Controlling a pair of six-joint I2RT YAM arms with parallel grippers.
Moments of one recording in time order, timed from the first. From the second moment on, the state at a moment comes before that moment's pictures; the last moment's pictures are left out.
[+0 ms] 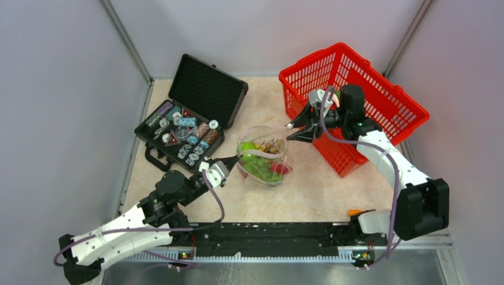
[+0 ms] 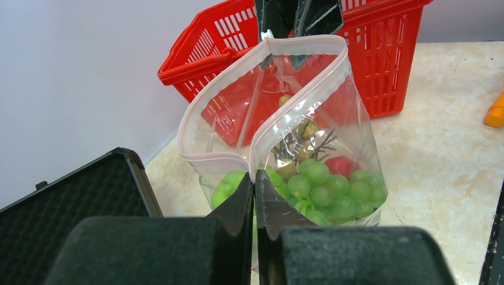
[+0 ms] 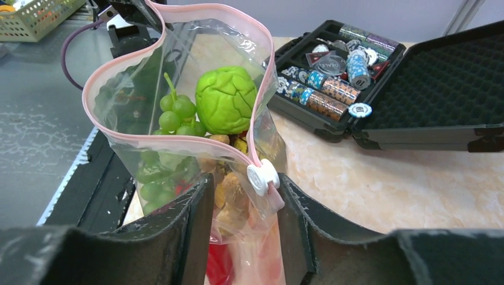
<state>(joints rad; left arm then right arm) -1.04 0.49 0.52 0.09 -0.09 0.37 0.28 1.32 1.04 -0.07 -1.37 -0.37</state>
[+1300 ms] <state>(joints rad) -1.04 0.47 0.51 0.10 -0.12 0.36 0.30 1.32 1.02 -0.03 -1.32 -0.35</state>
